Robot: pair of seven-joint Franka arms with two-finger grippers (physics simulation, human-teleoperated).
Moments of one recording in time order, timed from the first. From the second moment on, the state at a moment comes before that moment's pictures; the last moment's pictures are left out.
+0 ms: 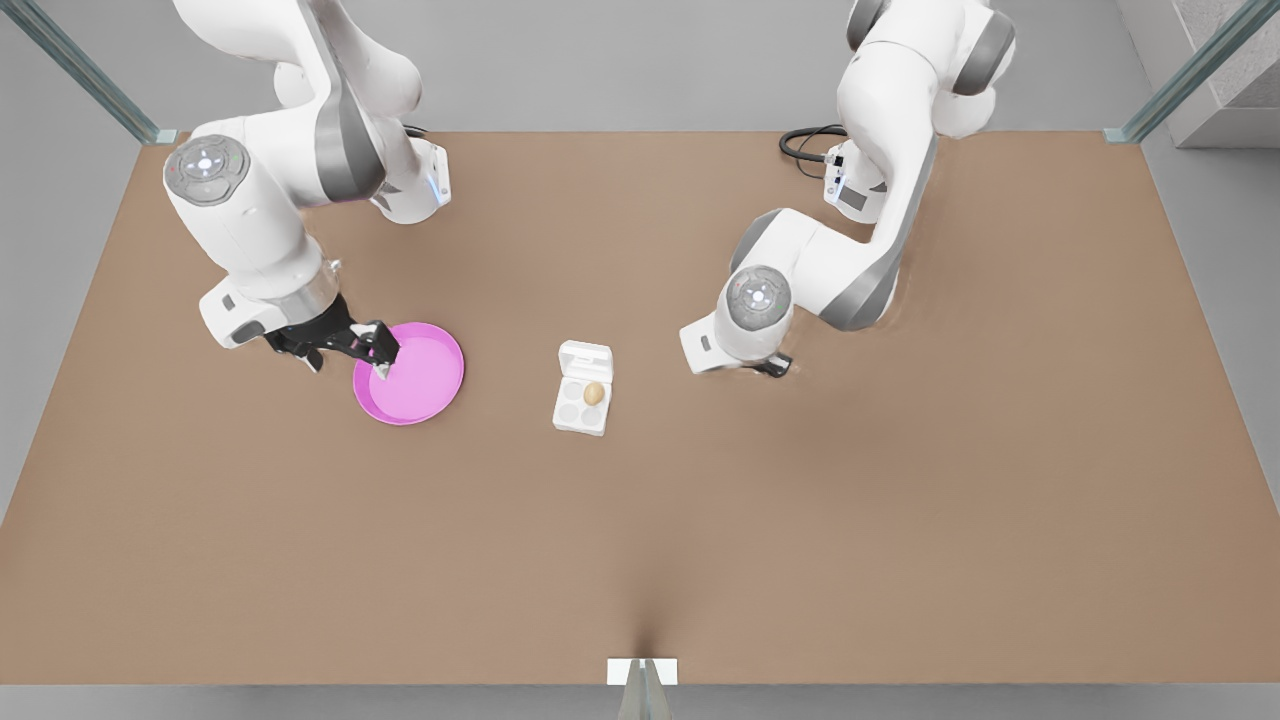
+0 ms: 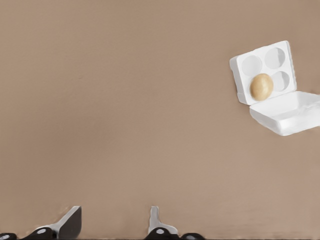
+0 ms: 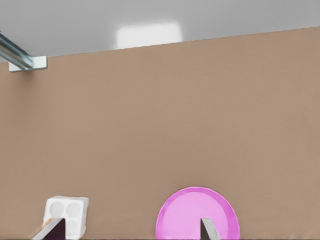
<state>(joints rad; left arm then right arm) -0.79 0.46 0.14 -1.40 -0.12 1.61 -0.11 0.04 0.06 0.20 -1.60 -0.07 1.77 0.41</state>
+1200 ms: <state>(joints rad) -1.05 0.77 0.16 -1.35 -0.27 2.10 -0.87 -0.06 0.15 0.14 -1.46 -0.08 1.53 0.19</state>
